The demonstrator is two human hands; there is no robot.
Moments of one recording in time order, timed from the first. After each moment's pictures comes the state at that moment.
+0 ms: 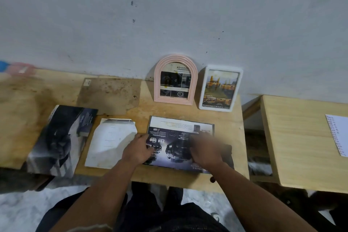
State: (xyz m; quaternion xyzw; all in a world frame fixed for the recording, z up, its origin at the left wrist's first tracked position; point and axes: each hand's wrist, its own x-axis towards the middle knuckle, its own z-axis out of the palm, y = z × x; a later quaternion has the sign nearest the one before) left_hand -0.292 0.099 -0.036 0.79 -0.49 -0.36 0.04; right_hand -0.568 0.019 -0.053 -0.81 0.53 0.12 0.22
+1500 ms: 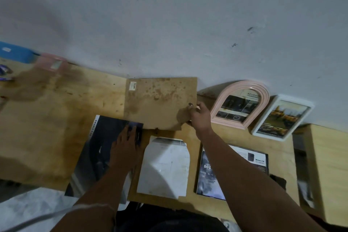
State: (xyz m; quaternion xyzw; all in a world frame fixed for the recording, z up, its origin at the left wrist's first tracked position) left_hand 0.000 0.121 -0.099 0.83 -0.50 -0.24 0.05; right_hand -0.202 -0.084 -0.011 -0.39 0.62 -0.28 0.62
